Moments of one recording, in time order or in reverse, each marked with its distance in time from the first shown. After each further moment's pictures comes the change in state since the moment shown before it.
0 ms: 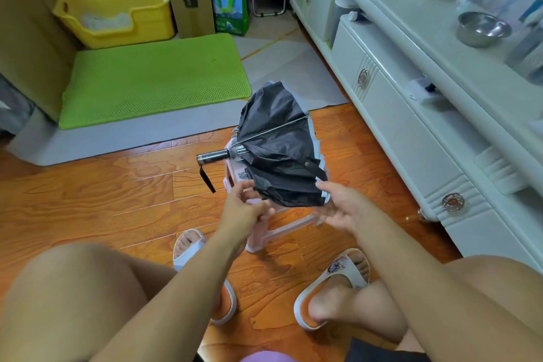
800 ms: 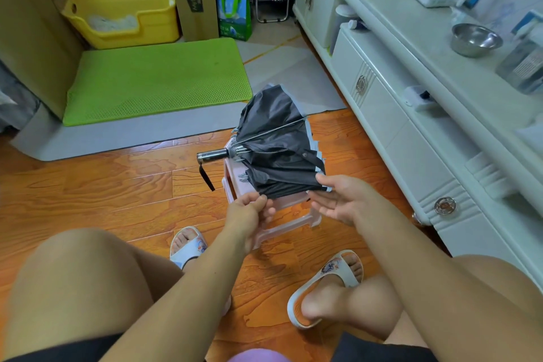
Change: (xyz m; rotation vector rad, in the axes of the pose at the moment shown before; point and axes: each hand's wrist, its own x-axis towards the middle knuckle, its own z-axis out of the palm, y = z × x) left_hand -0.010 -0.010 0.021 -0.284 0.057 -0.169; right_hand -0.034 -0.024 -0.003 0.005 -0.026 -0.007
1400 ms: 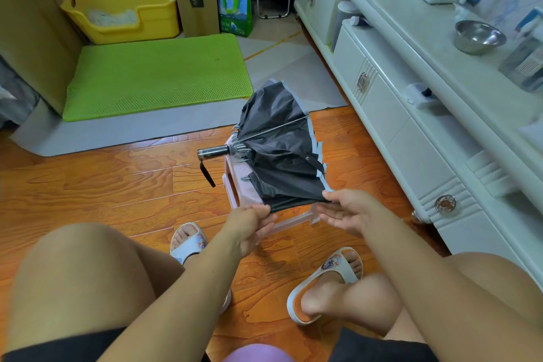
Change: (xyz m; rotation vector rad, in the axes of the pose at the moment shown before) left_hand 0.001 -0.010 -0.010 -0.040 -0.025 -0.203; right_hand 0.018 0.022 -0.024 -0.112 0.053 0.028
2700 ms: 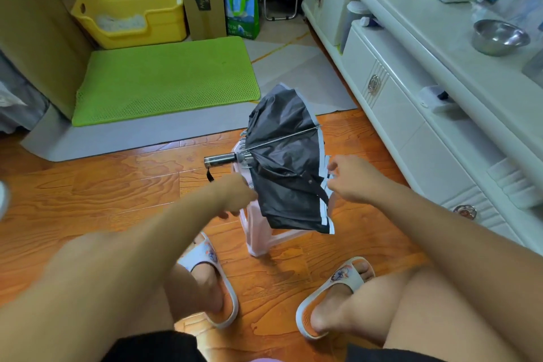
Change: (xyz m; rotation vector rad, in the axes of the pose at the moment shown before) left_hand -0.017 0.119 0.000 1.476 0.042 0.135; right_hand -0.009 -0.067 0.028 -1.413 0.173 -0.612
